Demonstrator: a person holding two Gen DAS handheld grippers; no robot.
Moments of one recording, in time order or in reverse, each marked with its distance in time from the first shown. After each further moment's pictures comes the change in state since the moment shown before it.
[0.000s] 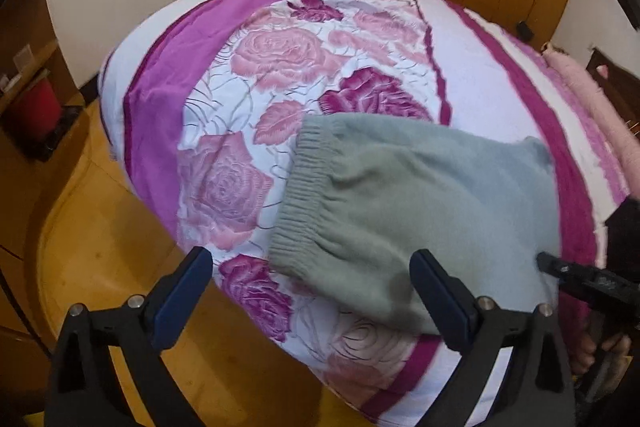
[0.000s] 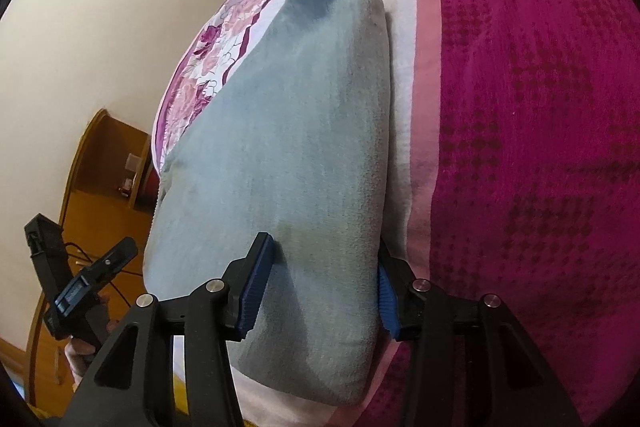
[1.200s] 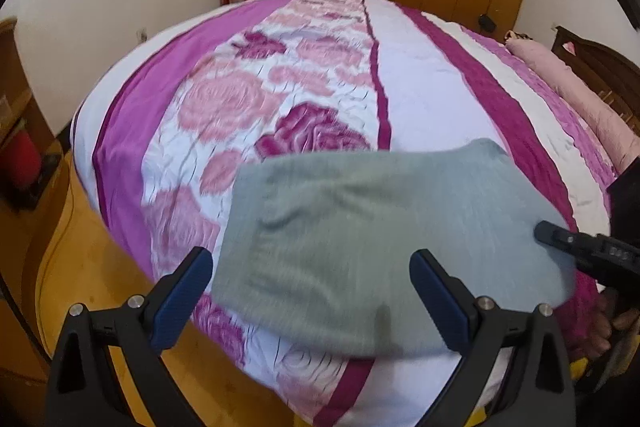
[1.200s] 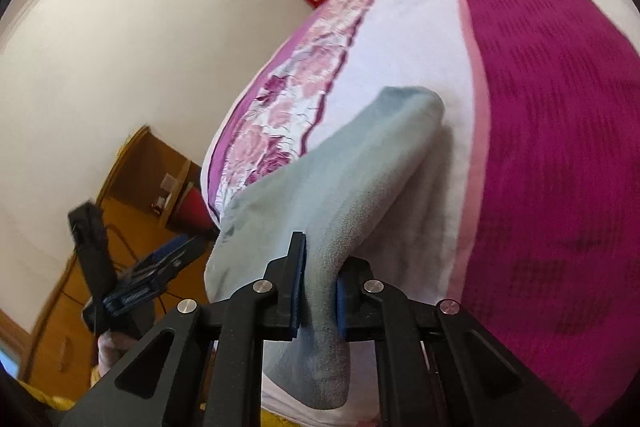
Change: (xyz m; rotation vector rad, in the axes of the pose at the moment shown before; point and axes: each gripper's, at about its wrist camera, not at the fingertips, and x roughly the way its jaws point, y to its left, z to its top) left arm -0.017 -0.048 0.015 0.152 -0.096 -0.040; right arm -0.064 0.046 0.007 -0.140 -0.186 0.093
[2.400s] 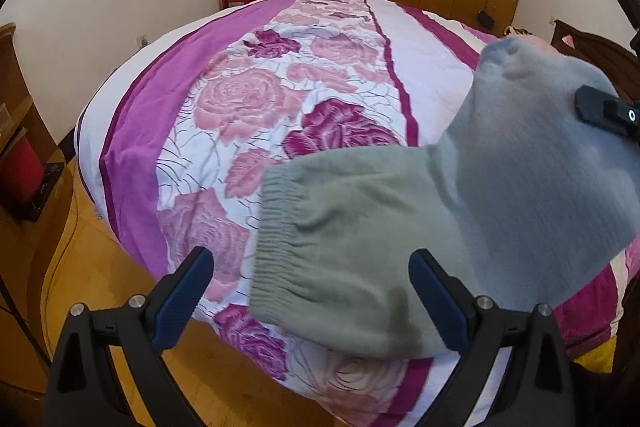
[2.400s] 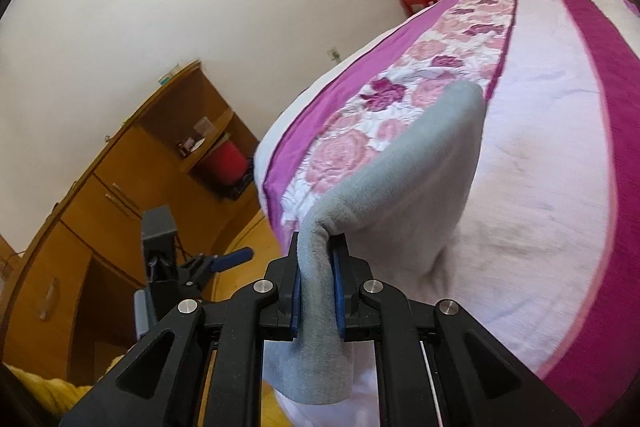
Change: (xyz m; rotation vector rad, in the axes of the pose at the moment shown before) left arm 0.014 0.036 -0.005 0.014 0.001 0.006; right arm 0.053 0.142 0.053 -0.321 0.107 0.078
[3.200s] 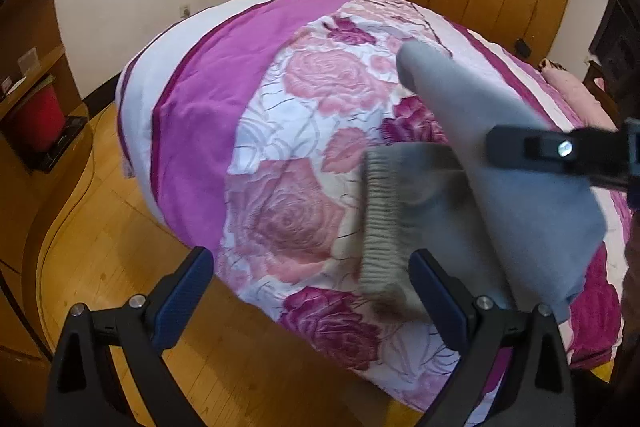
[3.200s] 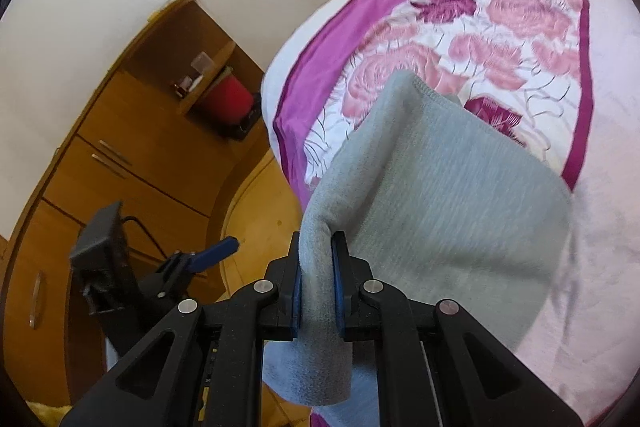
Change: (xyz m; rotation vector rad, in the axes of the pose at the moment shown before) left arm 0.004 0.073 -0.025 -0.164 0.013 0.050; right arm 0.149 0.030 -0.004 0.009 0.263 0.026
